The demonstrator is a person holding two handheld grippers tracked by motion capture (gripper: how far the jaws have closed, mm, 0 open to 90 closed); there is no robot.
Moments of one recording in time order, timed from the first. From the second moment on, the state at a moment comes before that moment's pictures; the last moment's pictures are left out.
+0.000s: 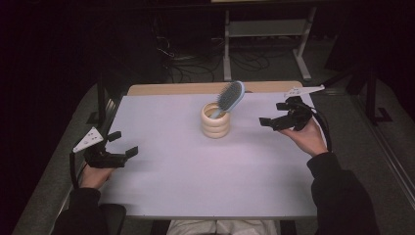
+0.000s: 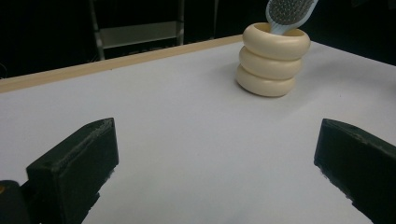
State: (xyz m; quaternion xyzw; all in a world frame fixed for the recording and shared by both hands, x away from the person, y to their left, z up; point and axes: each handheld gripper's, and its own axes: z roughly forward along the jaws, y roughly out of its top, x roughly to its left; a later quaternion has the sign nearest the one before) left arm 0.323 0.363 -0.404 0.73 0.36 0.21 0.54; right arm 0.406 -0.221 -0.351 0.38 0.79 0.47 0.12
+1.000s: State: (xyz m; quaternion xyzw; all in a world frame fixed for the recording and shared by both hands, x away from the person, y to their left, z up) left arm 0.324 0.363 -0.407 0.74 0.36 0.20 0.53; right arm 0.361 -0.234 -0.377 0.36 0.80 0.46 0.14
